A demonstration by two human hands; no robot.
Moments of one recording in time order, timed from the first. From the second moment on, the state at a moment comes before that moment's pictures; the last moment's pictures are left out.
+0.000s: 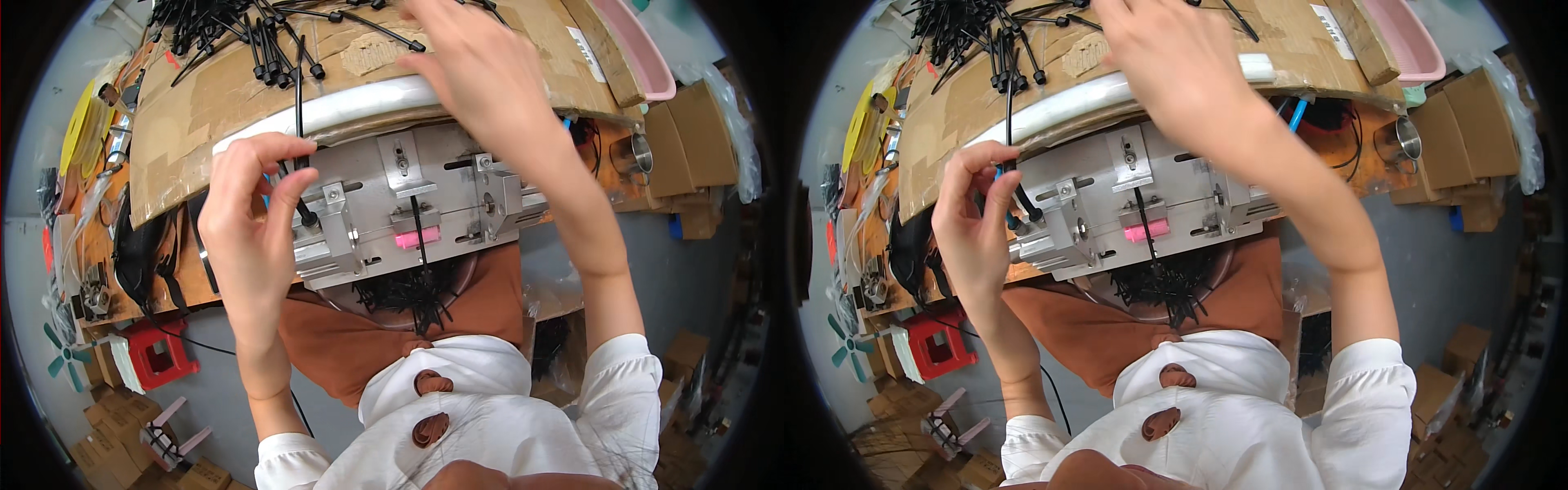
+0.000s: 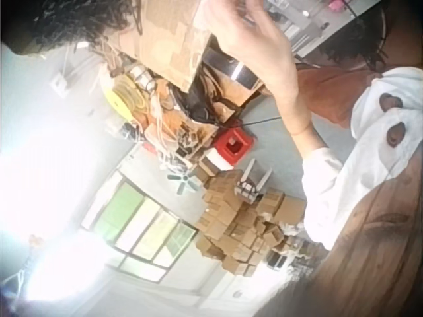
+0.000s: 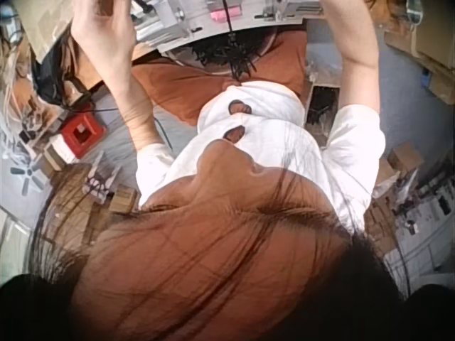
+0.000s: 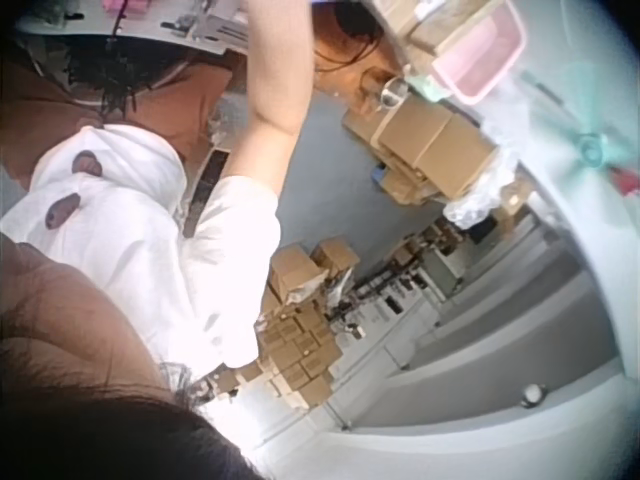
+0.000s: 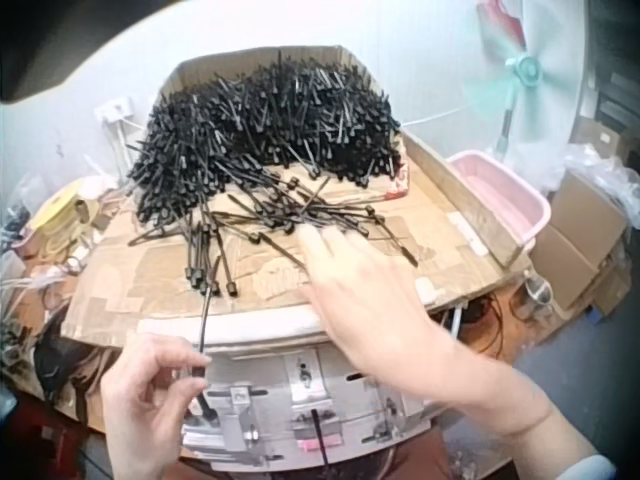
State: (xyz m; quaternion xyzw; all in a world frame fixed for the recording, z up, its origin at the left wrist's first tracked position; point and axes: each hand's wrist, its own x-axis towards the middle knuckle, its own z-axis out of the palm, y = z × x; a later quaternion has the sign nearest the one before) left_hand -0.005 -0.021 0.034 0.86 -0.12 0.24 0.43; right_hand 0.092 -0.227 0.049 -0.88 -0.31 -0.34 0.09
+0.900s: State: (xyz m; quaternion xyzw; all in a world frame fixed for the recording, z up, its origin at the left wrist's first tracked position) left_hand -0.102 -0.107 -0.049 0.96 -0.15 0.04 0.23; right_hand -0.044 -0.294 0.004 -0.81 -0.28 -0.15 0.49
